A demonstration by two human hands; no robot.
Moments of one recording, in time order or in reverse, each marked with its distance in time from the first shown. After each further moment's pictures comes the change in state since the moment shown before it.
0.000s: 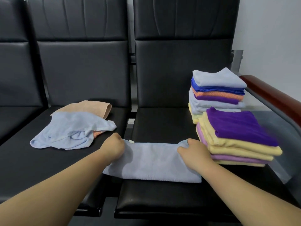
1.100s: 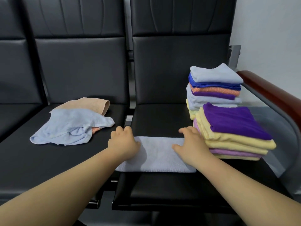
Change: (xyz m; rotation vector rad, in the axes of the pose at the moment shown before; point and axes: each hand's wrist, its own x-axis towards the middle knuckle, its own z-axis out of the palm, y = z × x) left_hand -0.066 0.054 0.005 0.514 -0.087 0.211; right_hand -0.006 0.006 -0.009 -0.130 0.073 -0.245
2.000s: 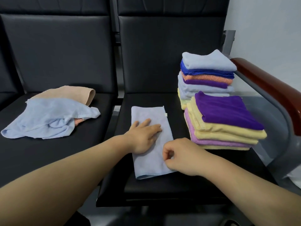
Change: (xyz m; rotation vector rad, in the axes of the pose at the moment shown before) left_hand 0.022 0.050 0.040 0.139 -0.295 0.712; right_hand -0.033 0.010 -0.015 -0.051 -0.375 -0.276
